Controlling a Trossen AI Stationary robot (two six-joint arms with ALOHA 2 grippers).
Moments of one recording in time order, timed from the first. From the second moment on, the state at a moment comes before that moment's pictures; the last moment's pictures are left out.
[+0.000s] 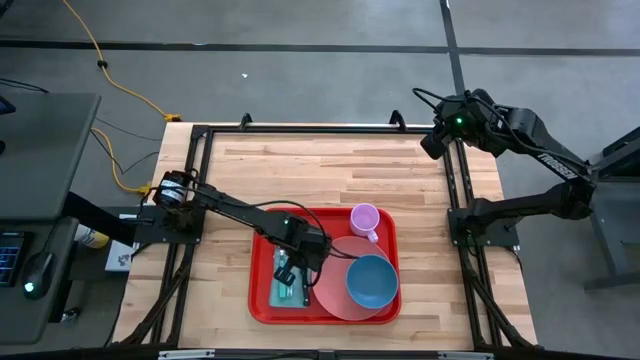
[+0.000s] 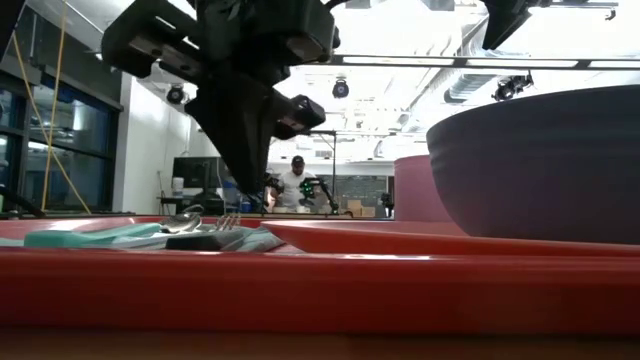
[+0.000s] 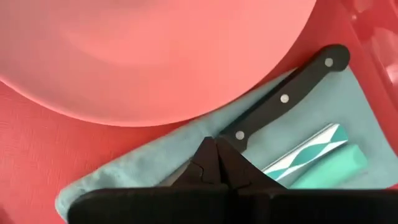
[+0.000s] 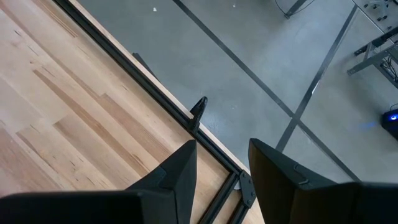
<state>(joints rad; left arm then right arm) -0.24 1.90 1.39 -0.73 0.14 0.28 -0.44 1.08 1.47 -1.26 0.59 0.10</state>
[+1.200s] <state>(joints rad) -0.41 1.95 1.38 -0.52 0.10 0.28 -0.44 1.08 1.47 -1.34 0.59 0.25</state>
